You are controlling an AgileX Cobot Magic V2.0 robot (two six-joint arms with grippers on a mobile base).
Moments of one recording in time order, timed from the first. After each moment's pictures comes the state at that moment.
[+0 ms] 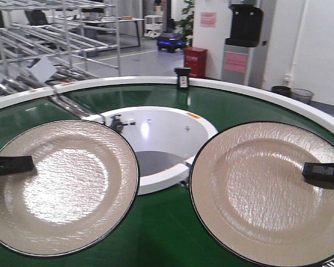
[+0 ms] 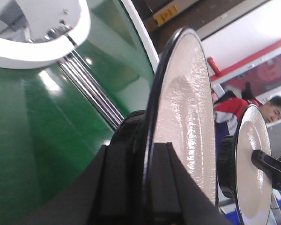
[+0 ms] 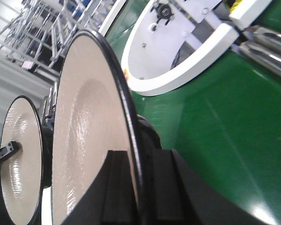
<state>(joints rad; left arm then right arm) 0.36 1.46 -1.08 -1.49 1.17 0.81 -0.38 1.30 -1.02 1.31 1.13 -0.70</state>
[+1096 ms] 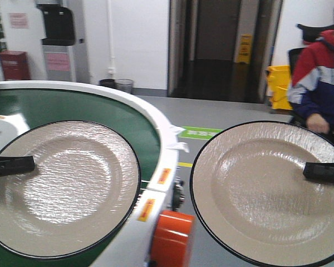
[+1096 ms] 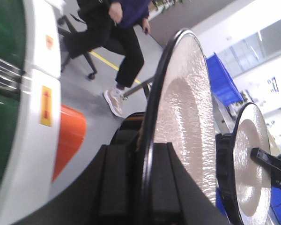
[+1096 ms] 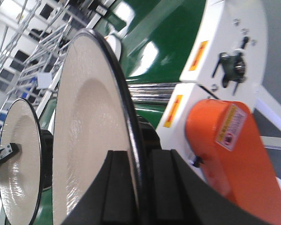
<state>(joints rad) 0.36 1.46 -1.08 -1.49 1.18 0.81 -0.38 1.30 -1.02 1.31 1.13 -0.70</state>
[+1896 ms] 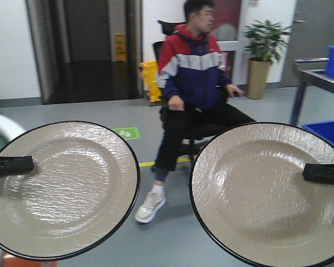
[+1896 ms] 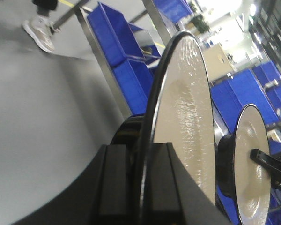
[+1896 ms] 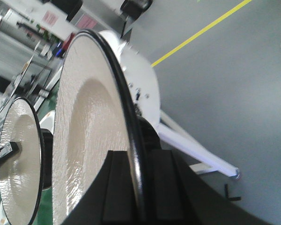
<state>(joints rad) 0.36 1.46 -1.08 -1.49 1.18 0.81 -0.38 1.30 -1.02 1.31 1.13 -0.70</state>
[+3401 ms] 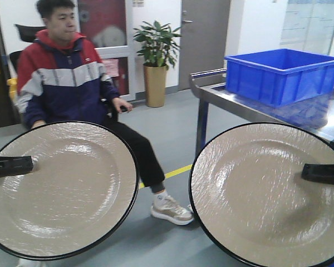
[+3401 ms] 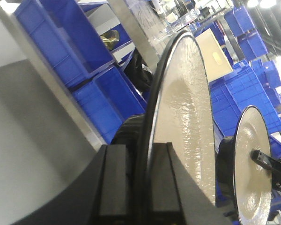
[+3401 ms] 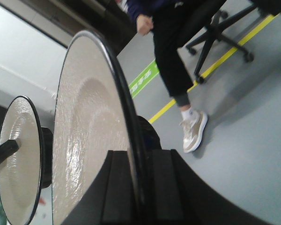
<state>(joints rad) 0.36 1.46 -1.08 -1.49 1.17 0.81 -0.38 1.30 -1.02 1.31 1.13 -0.71</state>
